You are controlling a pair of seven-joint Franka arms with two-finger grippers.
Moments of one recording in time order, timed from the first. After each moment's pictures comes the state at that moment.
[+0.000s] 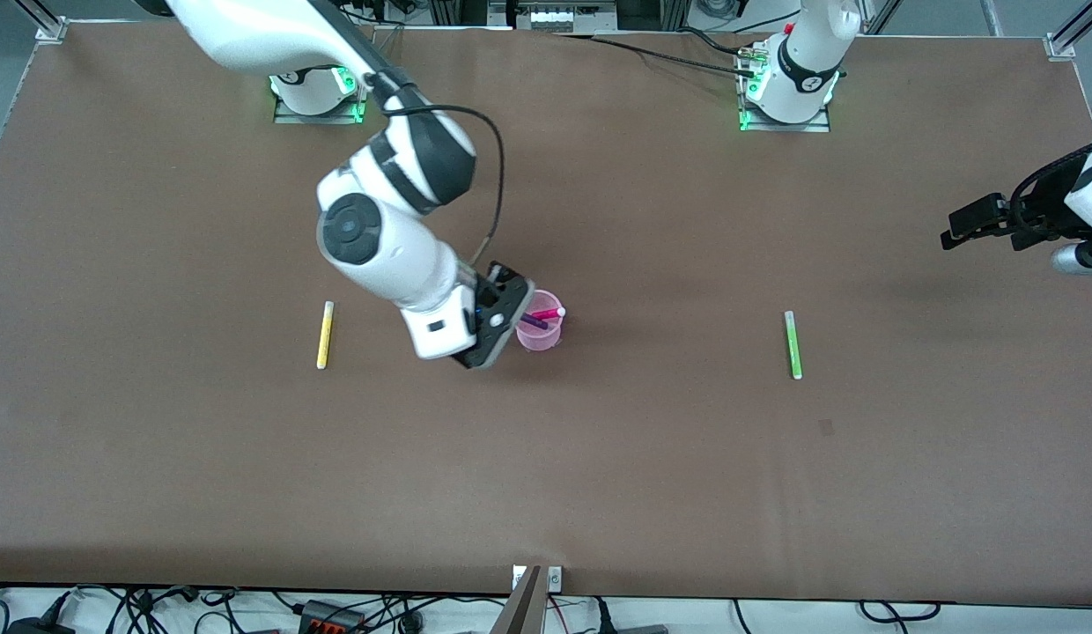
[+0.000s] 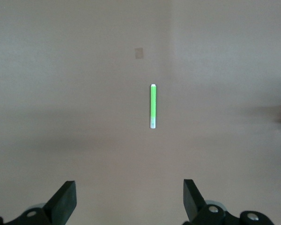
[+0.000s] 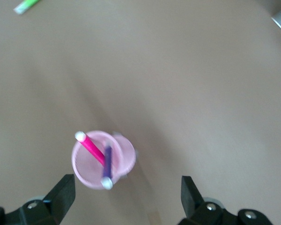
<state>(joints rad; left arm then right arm) -0.03 0.04 0.10 -1.65 -0.08 1.61 0.05 0.33 0.64 0.27 -1.31 0.13 2.08 -0.43</state>
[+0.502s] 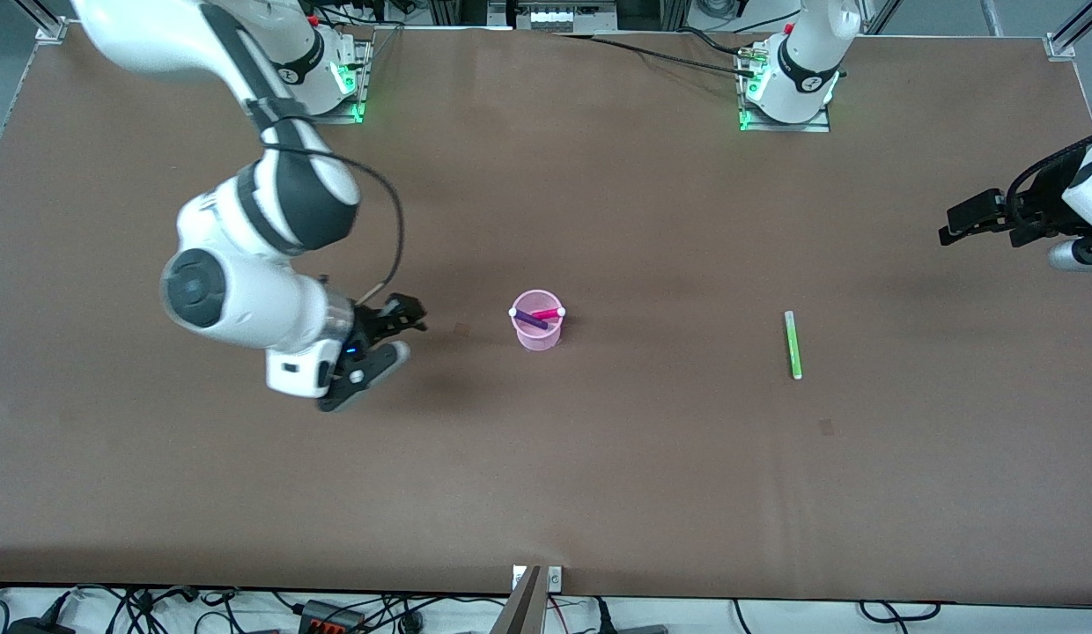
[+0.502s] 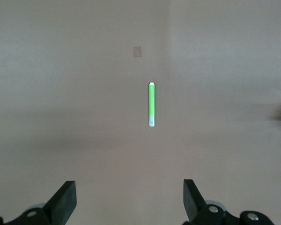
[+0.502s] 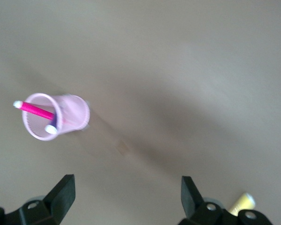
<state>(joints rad) -0.03 0.04 0.10 -1.63 -0.08 1.60 0.05 0.11 0.60 0.26 -1.31 0.13 1.84 -0.21</state>
